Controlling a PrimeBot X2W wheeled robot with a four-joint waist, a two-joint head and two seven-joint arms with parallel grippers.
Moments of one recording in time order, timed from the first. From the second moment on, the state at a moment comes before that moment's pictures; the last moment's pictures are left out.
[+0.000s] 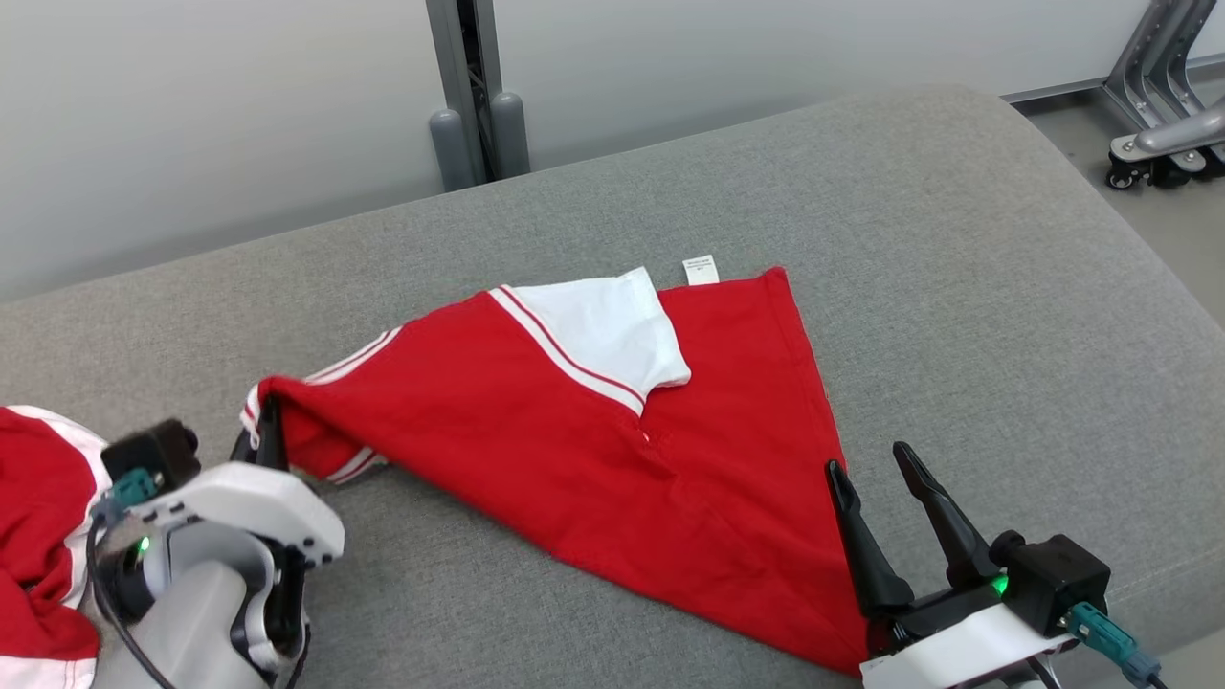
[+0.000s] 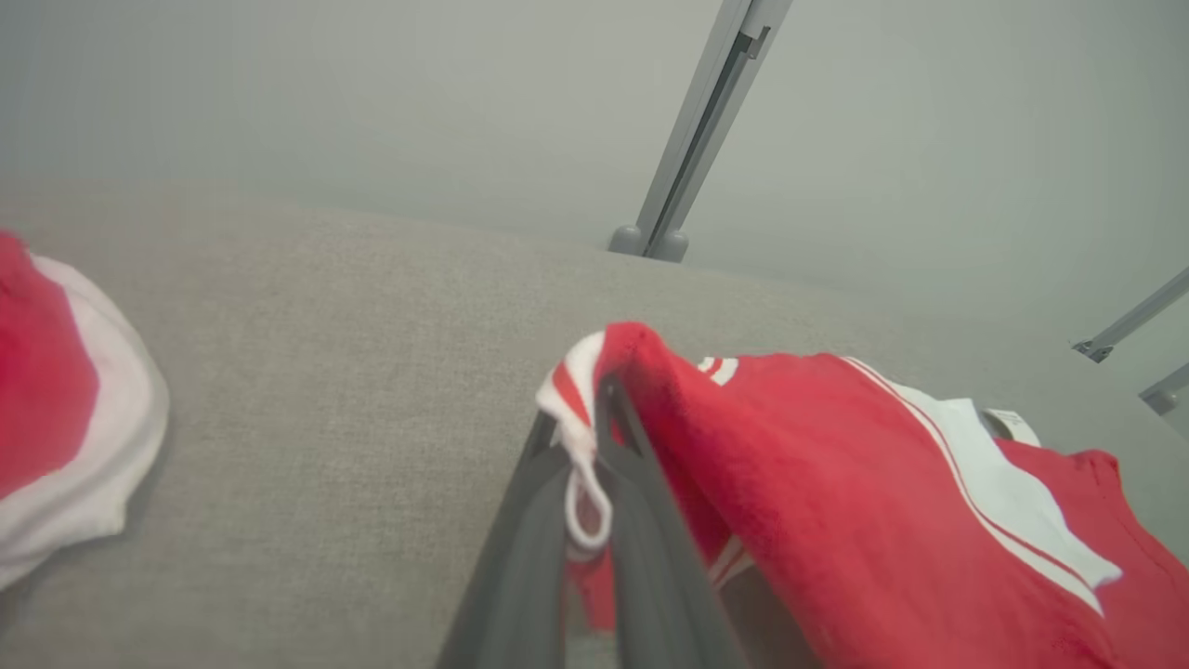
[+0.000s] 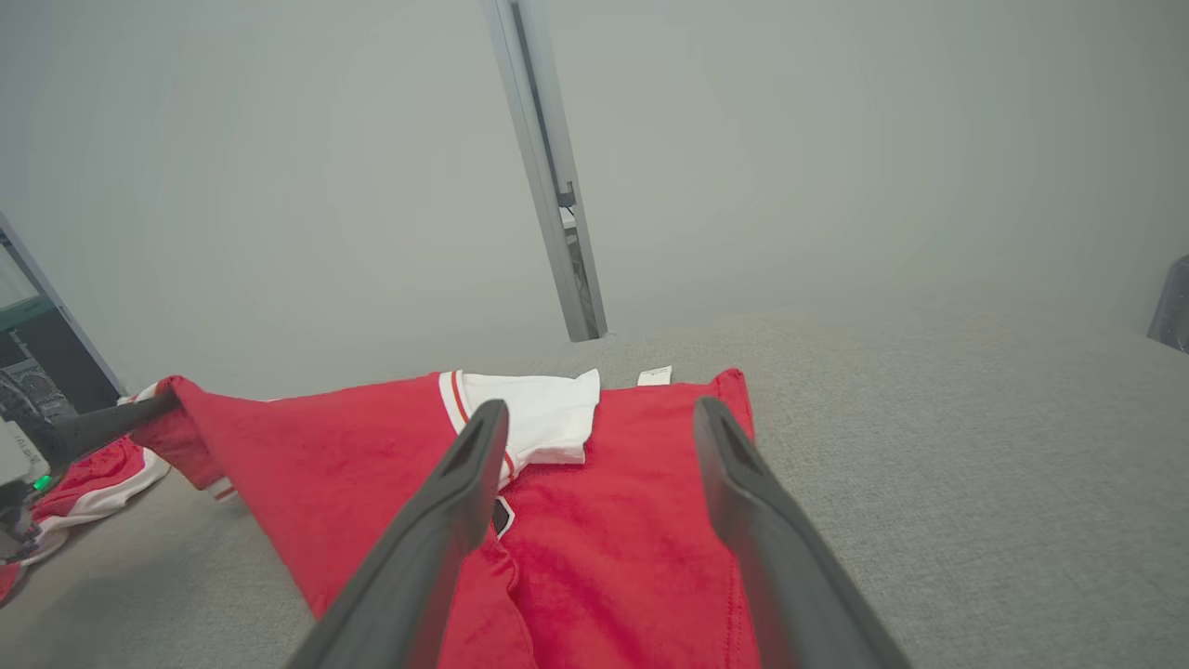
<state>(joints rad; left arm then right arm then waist) -0.50 0.30 -0.53 0.71 -0.98 0.19 -0.26 -0.05 -0.05 0.25 0.15 0.29 0.13 -0.26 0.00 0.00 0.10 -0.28</state>
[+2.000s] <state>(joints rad) 0.05 0.19 -0.41 0.11 -0.38 0.26 -0.26 0.00 -0.05 0.23 0.19 0.25 0.13 -0.26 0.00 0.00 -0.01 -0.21</state>
